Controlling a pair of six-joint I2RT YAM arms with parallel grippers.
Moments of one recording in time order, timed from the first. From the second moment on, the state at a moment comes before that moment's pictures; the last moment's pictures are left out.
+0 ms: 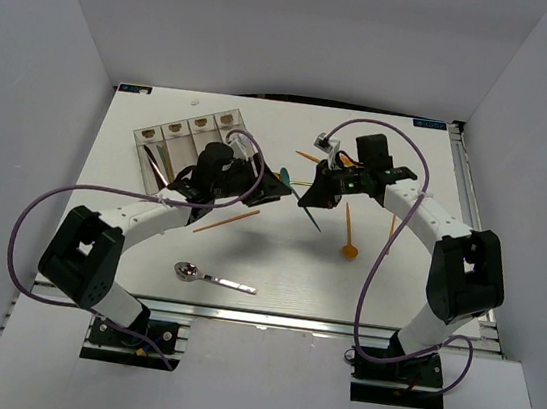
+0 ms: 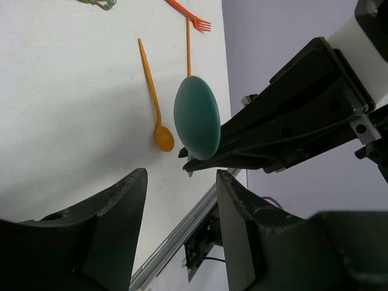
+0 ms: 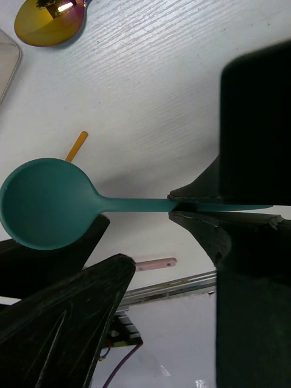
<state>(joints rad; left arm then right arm) -0.51 1.48 0.88 0.22 0.45 -0.98 0.40 1.67 1.23 -0.40 -0.93 -0.17</state>
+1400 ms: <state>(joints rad) -0.55 1.60 1.01 0.20 0.40 -0.95 0.40 1.66 1.19 -0.30 -1.00 -0.03</state>
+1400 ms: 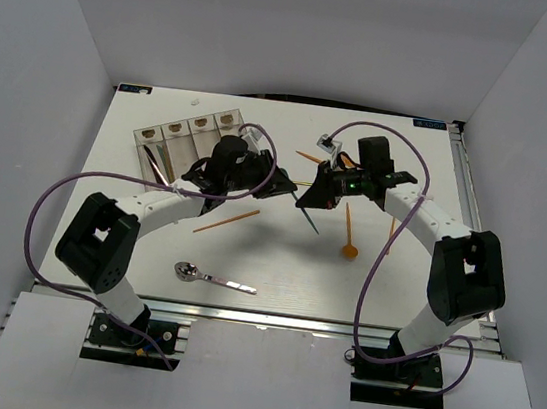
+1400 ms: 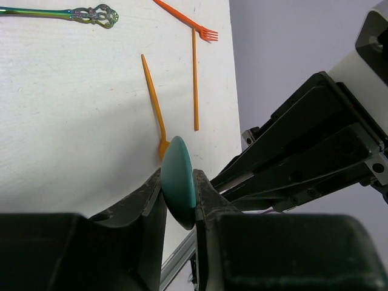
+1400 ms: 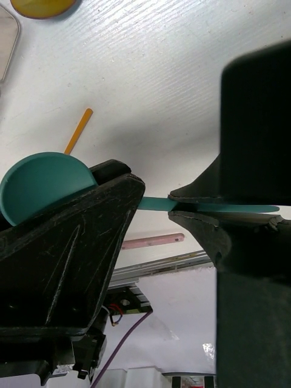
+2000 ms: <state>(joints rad) -0.49 1.60 1.08 0.01 0.39 -0.81 0.40 1.66 1.25 -0.40 -1.02 -0.19</state>
